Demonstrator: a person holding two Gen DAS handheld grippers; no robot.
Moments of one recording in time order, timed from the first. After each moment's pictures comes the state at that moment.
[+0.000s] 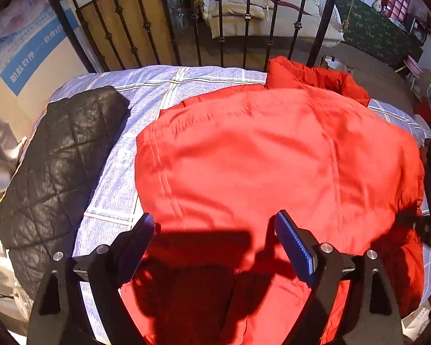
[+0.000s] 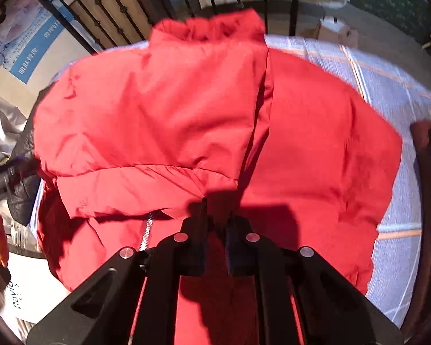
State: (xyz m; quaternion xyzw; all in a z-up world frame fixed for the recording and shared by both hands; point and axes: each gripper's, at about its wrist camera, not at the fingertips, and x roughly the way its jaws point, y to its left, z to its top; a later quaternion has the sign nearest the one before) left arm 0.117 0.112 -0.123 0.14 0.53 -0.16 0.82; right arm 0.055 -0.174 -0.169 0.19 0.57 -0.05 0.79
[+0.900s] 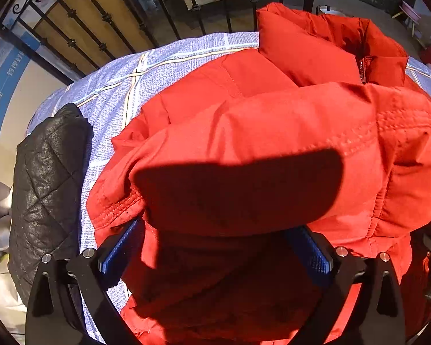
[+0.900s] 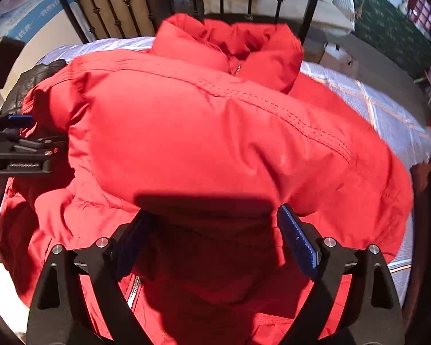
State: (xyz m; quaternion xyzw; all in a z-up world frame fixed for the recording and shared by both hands) left arm 0.191 0.059 -0.198 0.26 0.57 -0.16 0.77; right arm 0.135 -0.148 -0.193 0.10 0.55 -0.08 0.82
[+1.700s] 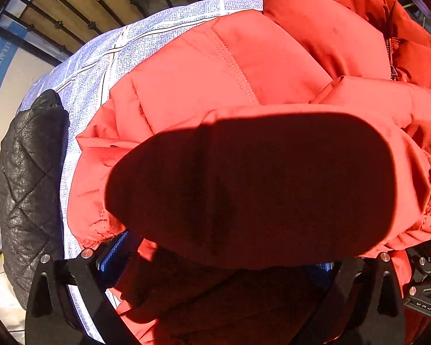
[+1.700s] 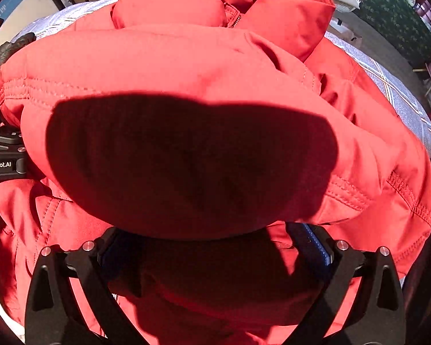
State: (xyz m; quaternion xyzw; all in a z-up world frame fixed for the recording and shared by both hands) left arm 0.216 0.043 -0.239 0.26 0.62 -0.14 0.73; right arm 0.181 -0.160 -0.246 0.08 0.63 -0.10 0.76
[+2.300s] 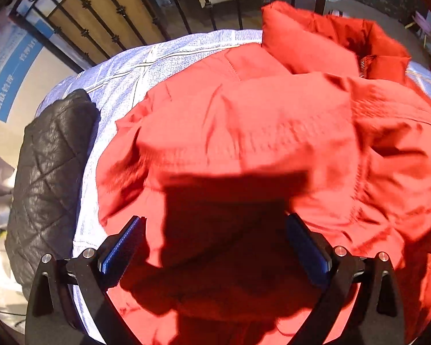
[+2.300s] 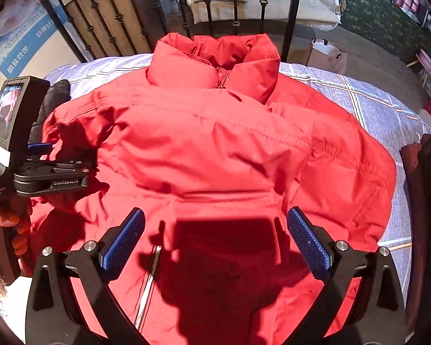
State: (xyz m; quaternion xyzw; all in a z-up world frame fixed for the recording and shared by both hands) left arm 0.163 0.064 -0.189 0.23 0.57 -0.13 0.78; right arm 0.115 -0.167 -0.164 0.14 0.53 -0.10 0.83
